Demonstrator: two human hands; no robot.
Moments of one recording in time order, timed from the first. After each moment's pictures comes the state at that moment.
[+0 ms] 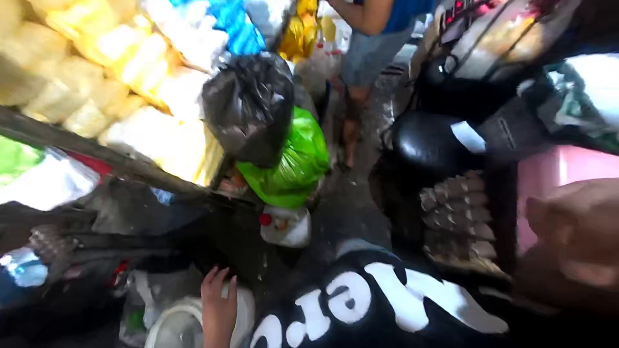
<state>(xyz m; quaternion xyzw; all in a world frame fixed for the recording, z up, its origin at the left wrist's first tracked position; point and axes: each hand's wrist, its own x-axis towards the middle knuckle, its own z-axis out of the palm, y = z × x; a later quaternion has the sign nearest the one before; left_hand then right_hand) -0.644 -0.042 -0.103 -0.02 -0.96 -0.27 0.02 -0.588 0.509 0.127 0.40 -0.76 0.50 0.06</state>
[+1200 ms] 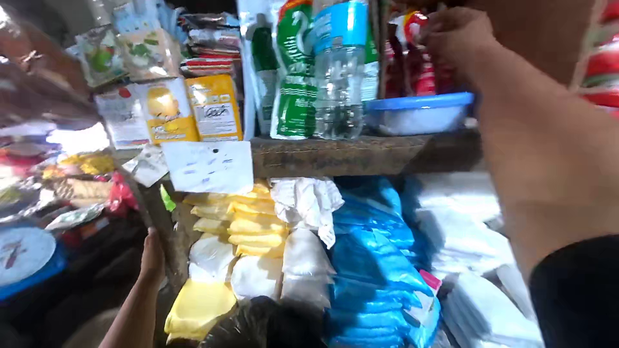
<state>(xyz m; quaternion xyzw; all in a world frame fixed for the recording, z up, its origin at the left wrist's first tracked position) -1.026 0.080 0.141 0.43 -0.56 -0.43 0.57 -1.542 0.448 0.511 0.44 -0.68 0.52 0.26</state>
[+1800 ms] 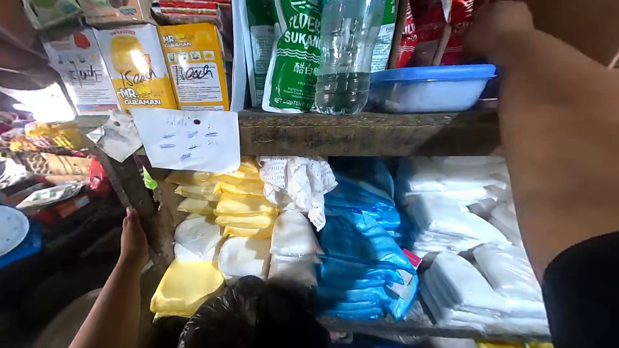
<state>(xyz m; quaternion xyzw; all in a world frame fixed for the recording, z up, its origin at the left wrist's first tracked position) -1.028 0.073 0.137 0.45 -0.56 -0.41 0.56 -1.559 0.450 0.498 0.28 -0.87 0.26 0.31</state>
